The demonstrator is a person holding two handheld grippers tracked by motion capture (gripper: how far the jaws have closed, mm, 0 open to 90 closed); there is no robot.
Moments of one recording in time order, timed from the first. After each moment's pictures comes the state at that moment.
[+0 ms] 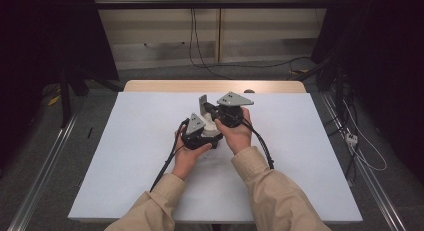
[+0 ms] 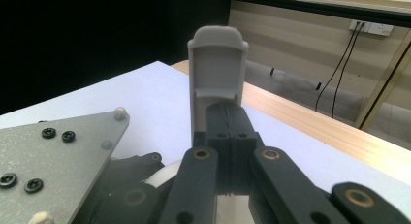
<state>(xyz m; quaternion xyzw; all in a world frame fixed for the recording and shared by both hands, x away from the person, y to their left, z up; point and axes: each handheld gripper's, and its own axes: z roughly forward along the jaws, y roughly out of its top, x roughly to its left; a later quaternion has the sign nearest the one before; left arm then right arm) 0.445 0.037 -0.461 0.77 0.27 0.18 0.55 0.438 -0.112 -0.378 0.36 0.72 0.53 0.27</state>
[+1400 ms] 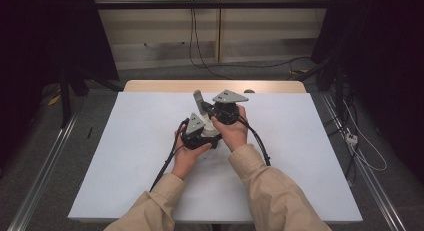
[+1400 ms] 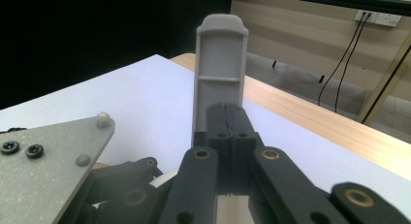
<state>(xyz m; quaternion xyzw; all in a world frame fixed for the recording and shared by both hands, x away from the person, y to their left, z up) 0.445 0.037 -0.461 0.76 0.28 0.19 0.55 0.452 -0.103 -0.382 0.36 0.73 0.52 0.26</state>
